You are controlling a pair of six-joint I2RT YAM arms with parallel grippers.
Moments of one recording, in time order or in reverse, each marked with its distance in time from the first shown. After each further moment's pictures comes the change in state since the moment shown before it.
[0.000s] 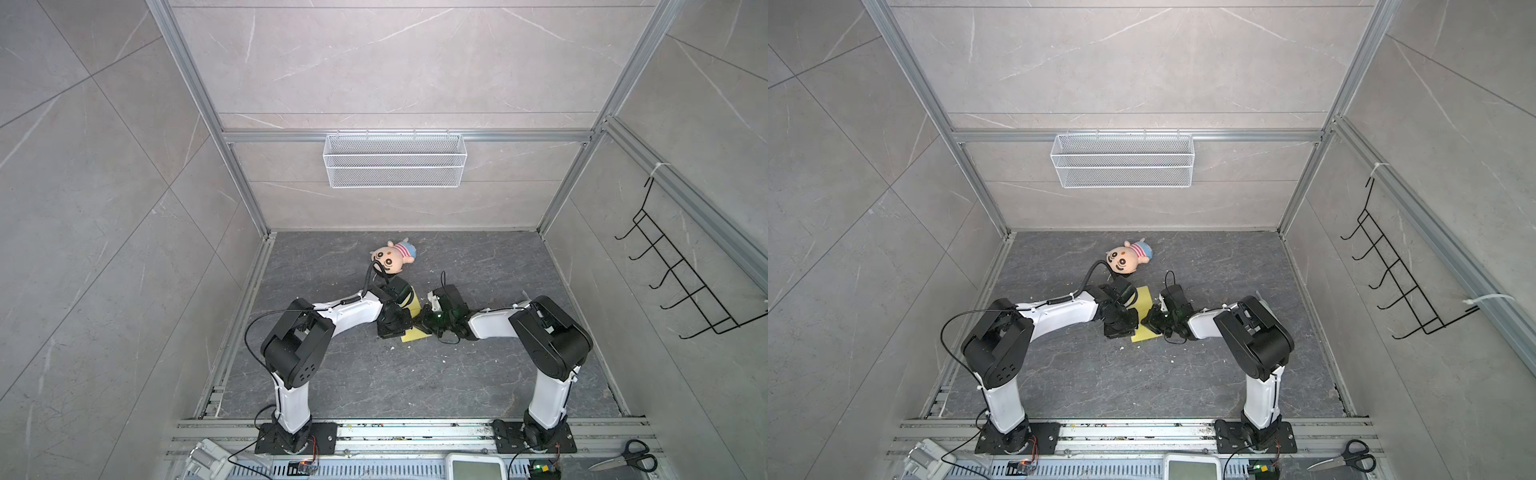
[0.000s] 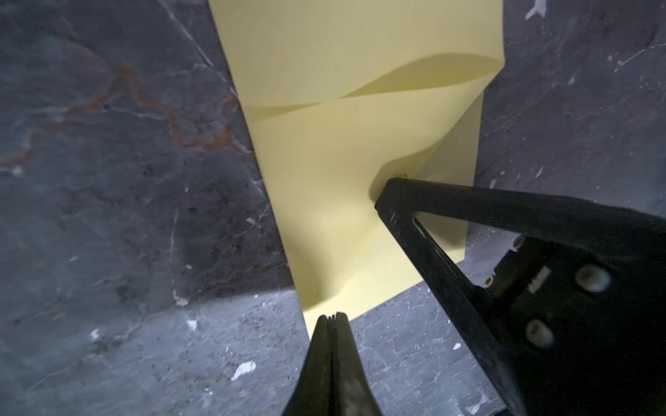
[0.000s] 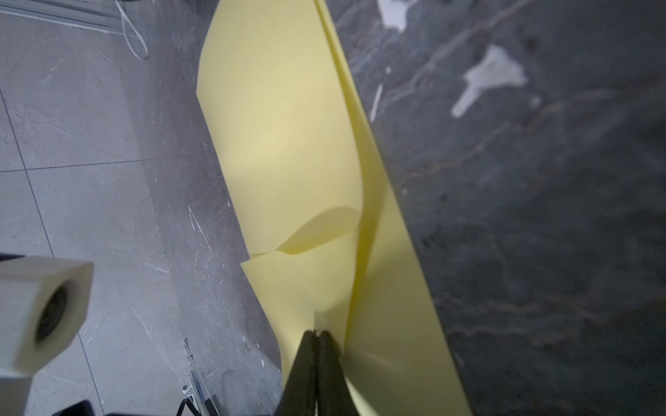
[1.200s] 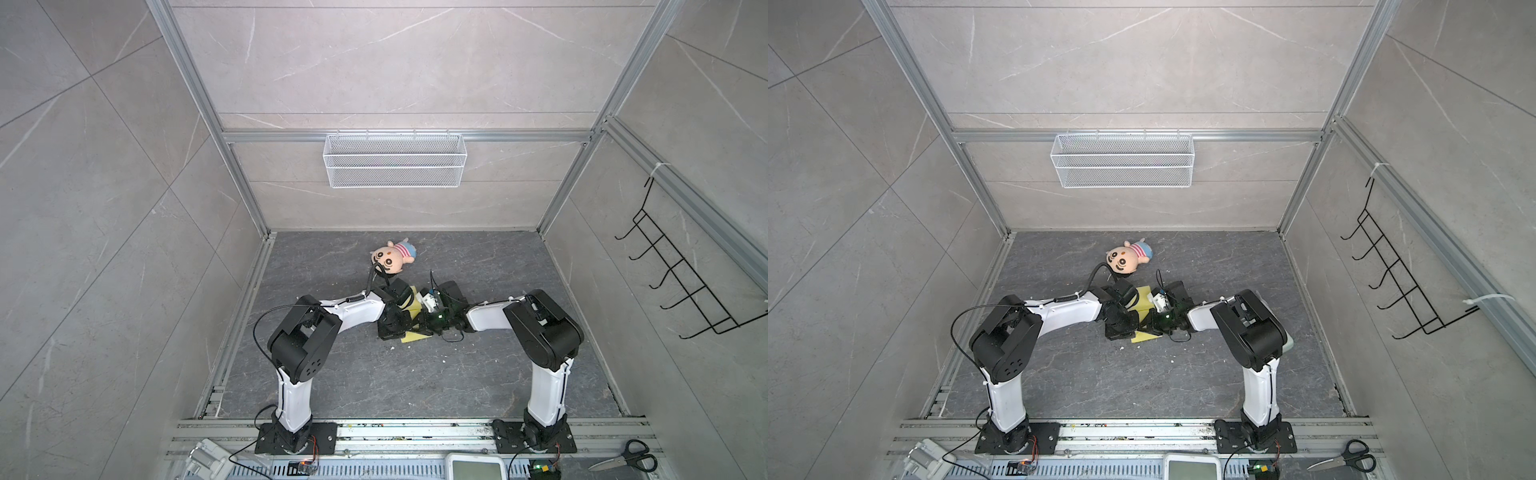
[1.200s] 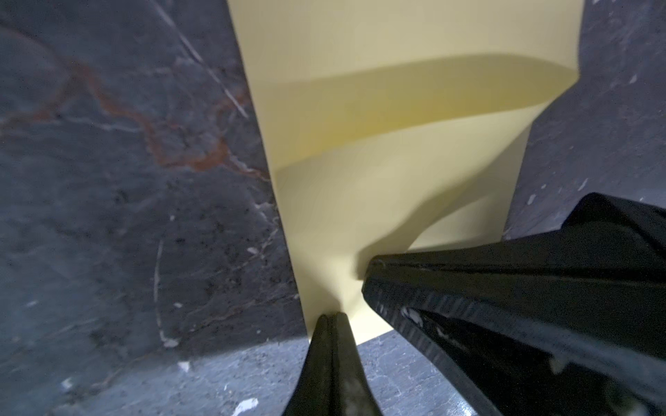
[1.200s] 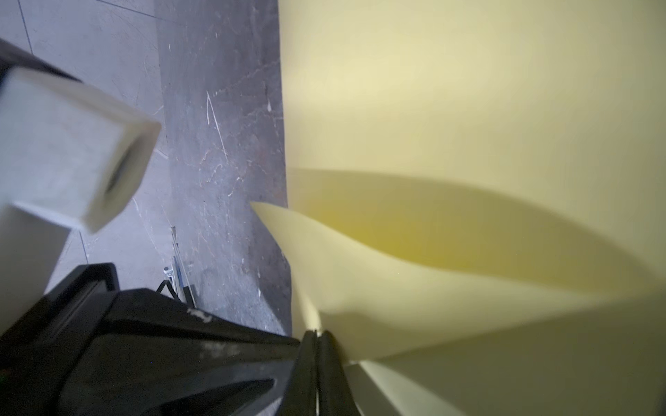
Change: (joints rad) left arm 0.003 0.042 0.000 0.008 -0.004 0.006; right arm -0.048 0.076 0.087 -0.110 -0.317 -0.394
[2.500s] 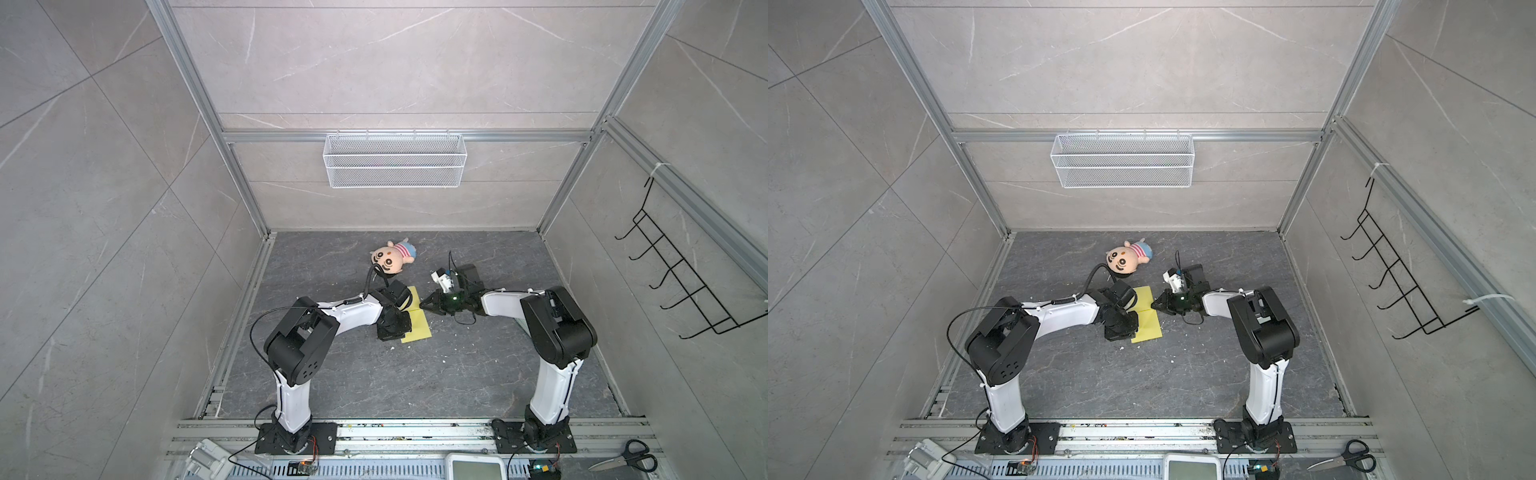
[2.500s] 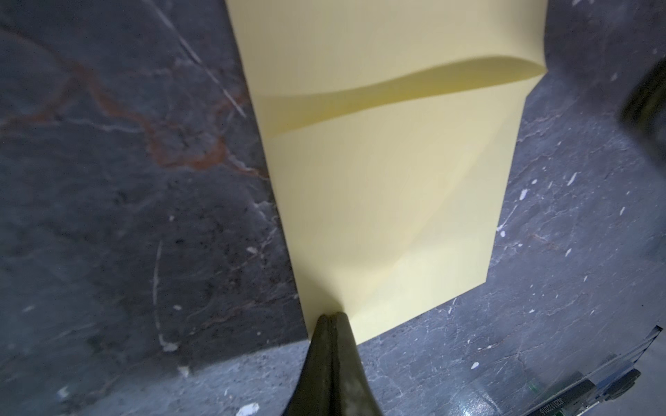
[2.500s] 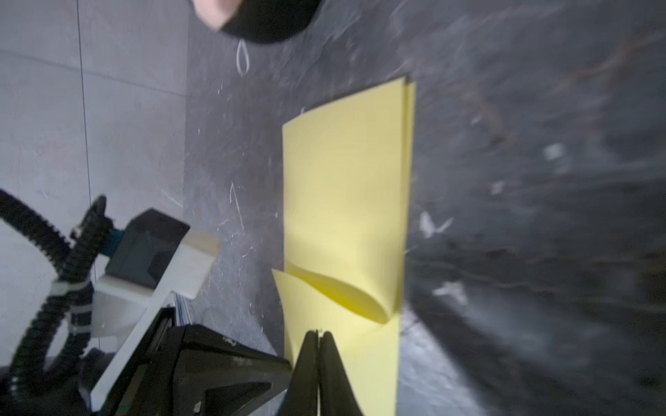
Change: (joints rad) left arm 0.001 -0.026 -0.048 0.045 0.003 0.007; right arm -0.141 -0.032 0.080 -0.085 -0.014 -0.102
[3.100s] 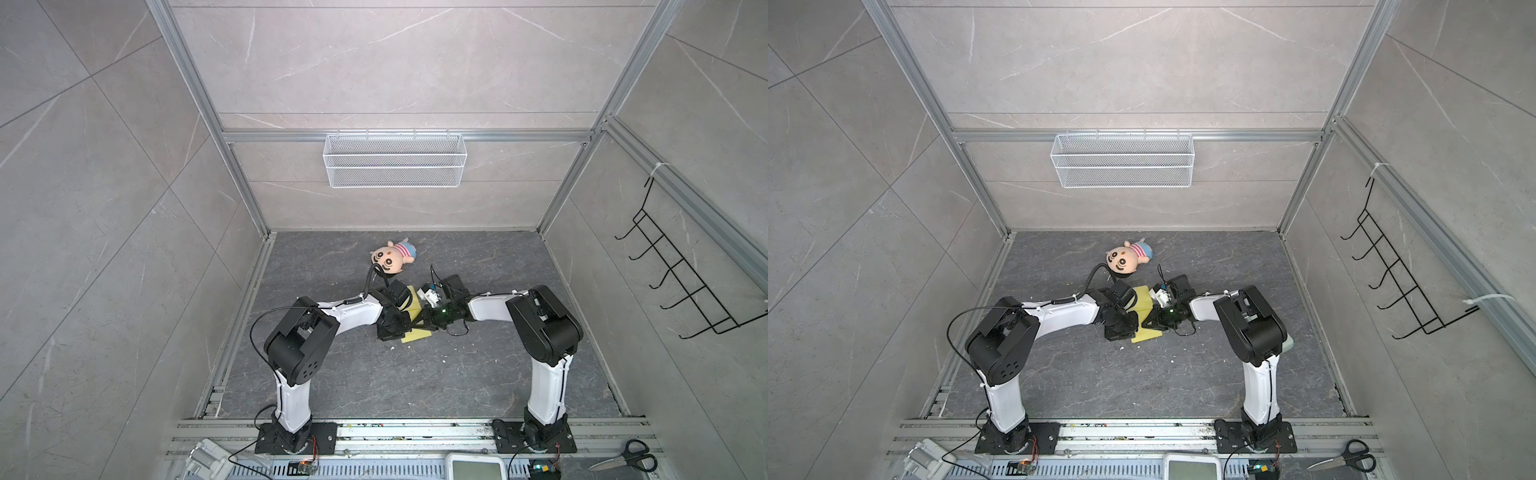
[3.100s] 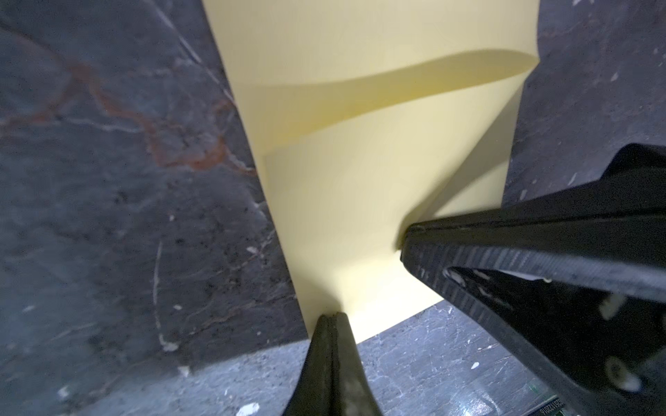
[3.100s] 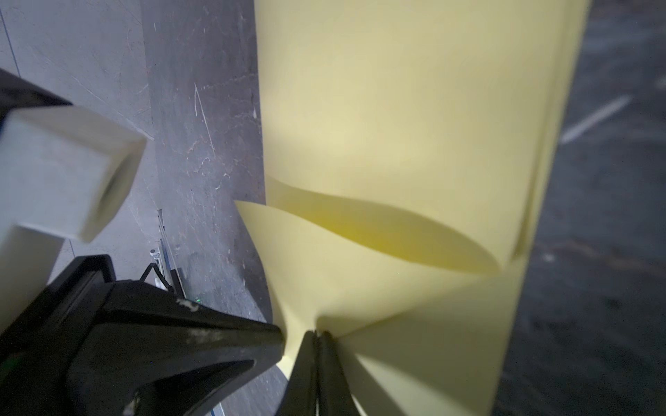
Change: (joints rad) left arm 0.000 0.000 0.000 -0.001 -0.001 0.000; right arm 0.076 0.064 0.028 -0.132 -0.021 -0.069
